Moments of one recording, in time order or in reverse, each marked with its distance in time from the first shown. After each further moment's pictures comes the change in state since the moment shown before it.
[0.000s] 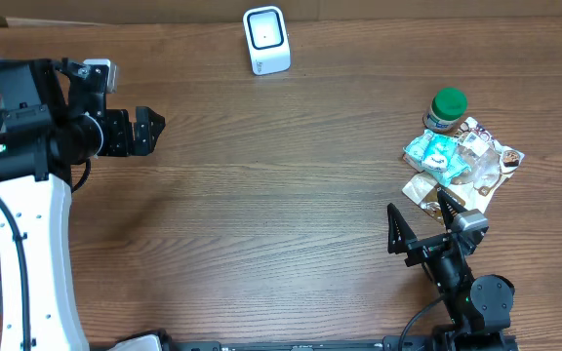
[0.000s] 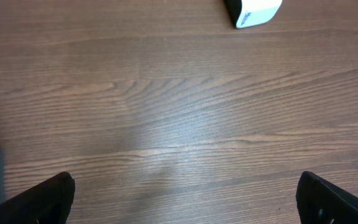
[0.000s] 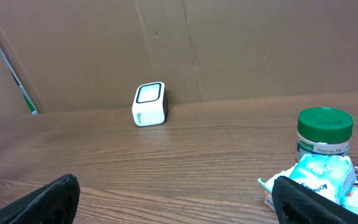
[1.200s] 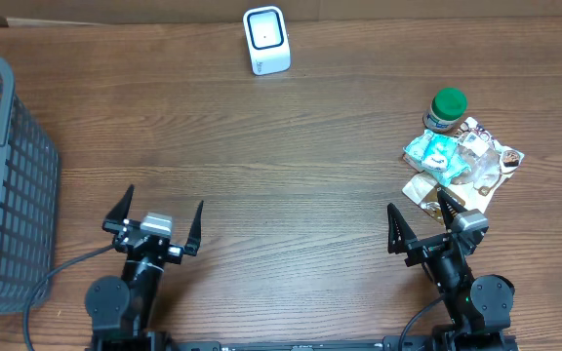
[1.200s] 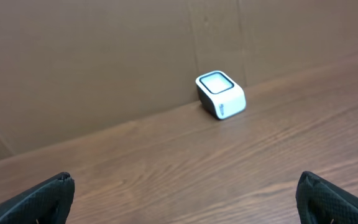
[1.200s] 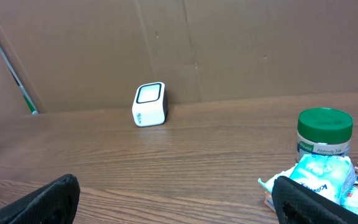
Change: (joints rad) left arm -0.164 -1.247 -1.355 1.013 -0.078 0.060; right arm 0.000 0.000 0.000 0.001 0.000 0.000
